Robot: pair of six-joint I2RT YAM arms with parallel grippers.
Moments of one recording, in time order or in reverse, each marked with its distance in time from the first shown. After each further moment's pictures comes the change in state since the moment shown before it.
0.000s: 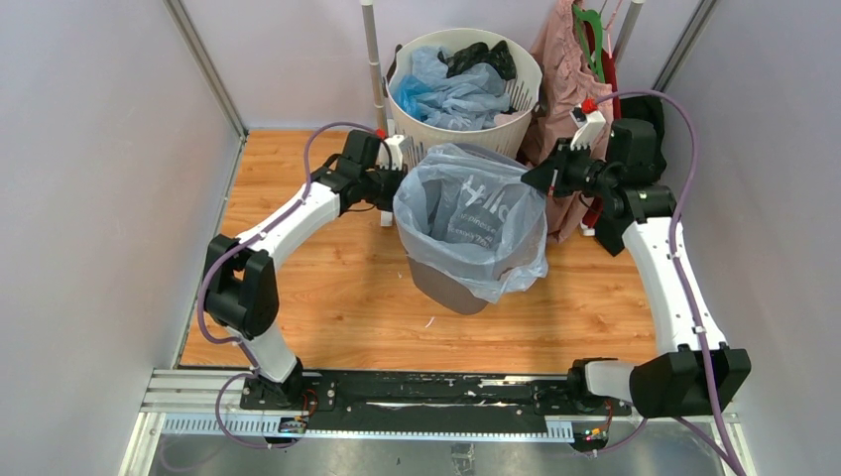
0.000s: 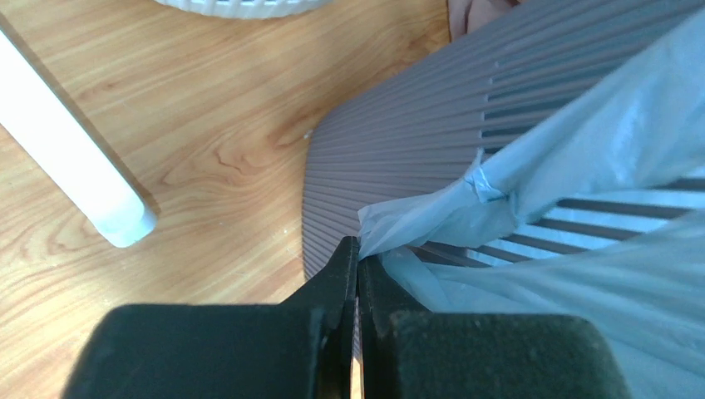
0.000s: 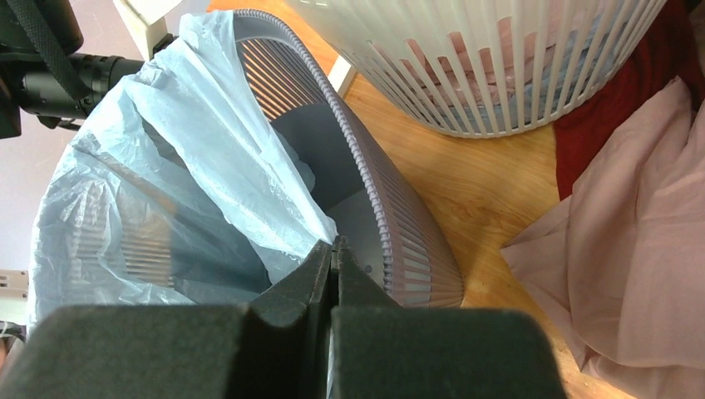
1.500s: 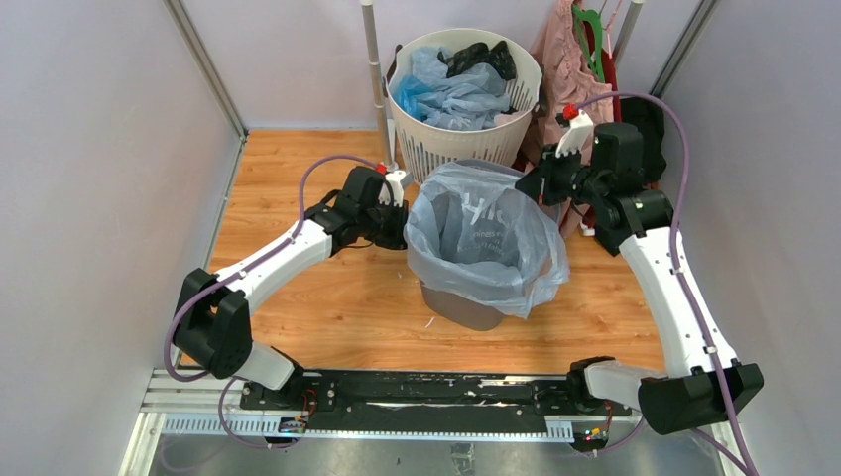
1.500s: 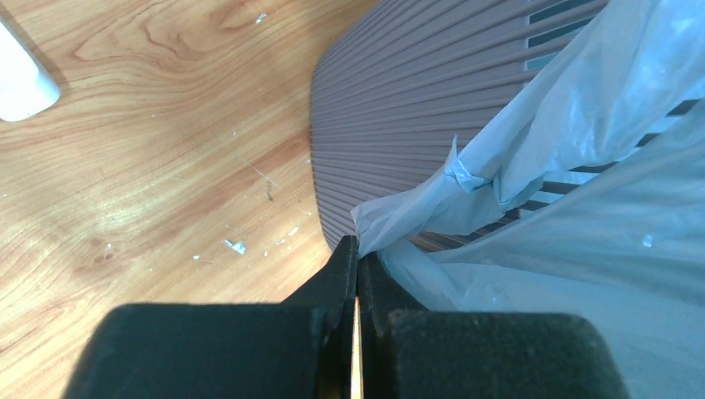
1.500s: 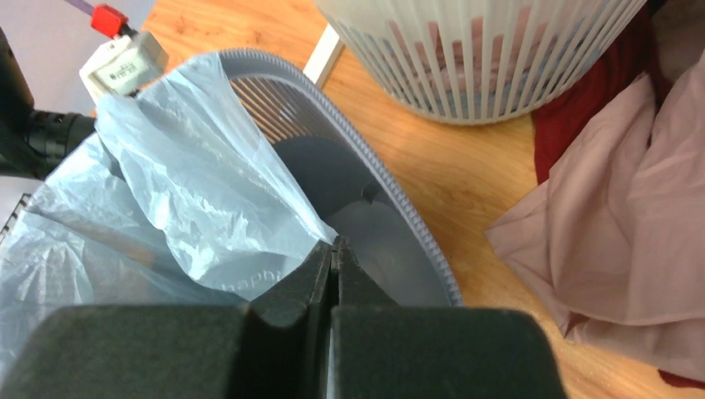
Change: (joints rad) left arm -0.121 -0.241 -0.306 0.054 -0.078 -0.072; right arm 0.145 -0.063 0.025 -0.095 0.188 -0.046
